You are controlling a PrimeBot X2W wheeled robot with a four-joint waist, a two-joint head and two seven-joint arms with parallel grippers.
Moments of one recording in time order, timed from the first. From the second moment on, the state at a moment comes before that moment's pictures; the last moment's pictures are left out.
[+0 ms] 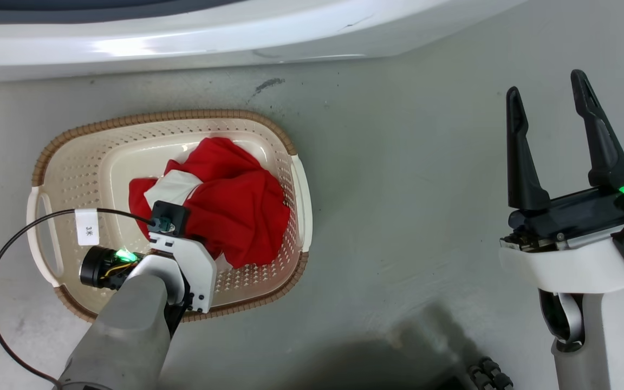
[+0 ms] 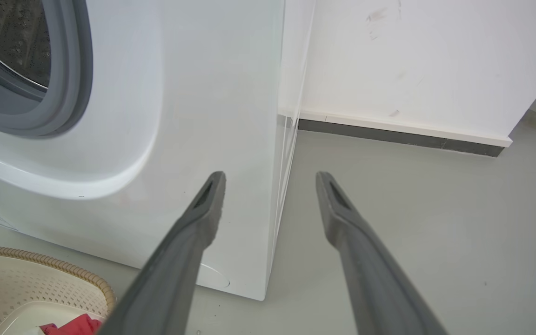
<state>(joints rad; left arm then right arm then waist) -0.78 0.18 -0.51 1.27 -0.36 -0.10 -0.17 -0.31 -0.05 0.07 -0.17 0.00 0.13 -0.26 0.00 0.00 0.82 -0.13</state>
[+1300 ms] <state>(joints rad) -0.24 0.16 -0.26 0.45 -0.23 0.02 -0.26 -0.05 -0.05 0.07 -0.04 -0.02 0.13 -0.26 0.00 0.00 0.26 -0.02</state>
